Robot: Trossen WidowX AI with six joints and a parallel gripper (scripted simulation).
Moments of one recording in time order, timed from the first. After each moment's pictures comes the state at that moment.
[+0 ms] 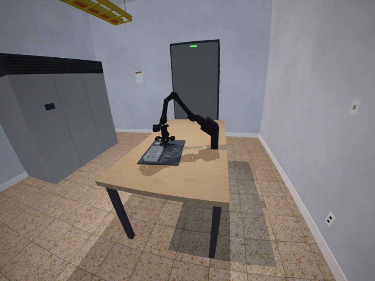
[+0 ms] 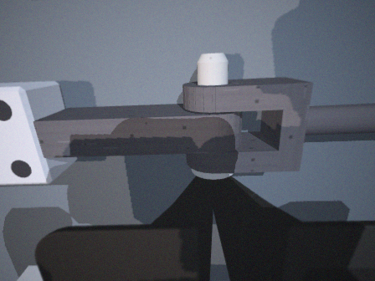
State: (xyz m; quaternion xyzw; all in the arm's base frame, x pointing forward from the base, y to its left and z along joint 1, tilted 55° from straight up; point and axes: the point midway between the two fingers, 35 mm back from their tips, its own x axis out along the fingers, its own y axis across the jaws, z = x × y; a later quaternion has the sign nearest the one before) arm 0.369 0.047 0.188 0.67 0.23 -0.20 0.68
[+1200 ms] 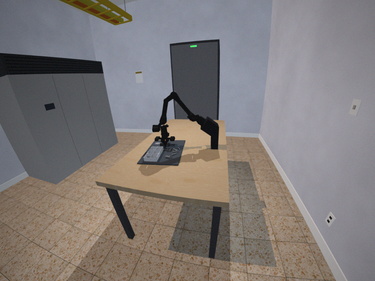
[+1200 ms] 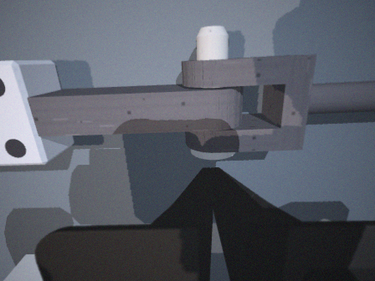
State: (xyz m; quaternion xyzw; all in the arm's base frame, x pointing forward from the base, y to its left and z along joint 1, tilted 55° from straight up) arm 0.368 0.056 0.188 0.67 0.23 -0.20 0.68
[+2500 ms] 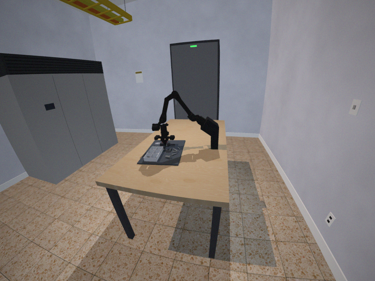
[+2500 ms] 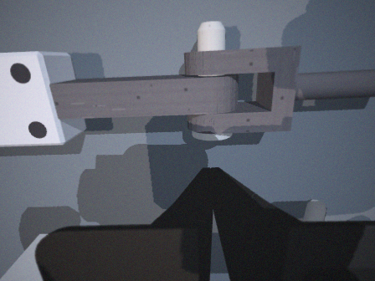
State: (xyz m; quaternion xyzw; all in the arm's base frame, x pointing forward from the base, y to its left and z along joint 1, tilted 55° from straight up) arm 0.357 0.058 0.196 0.67 0.23 -0.20 0.68
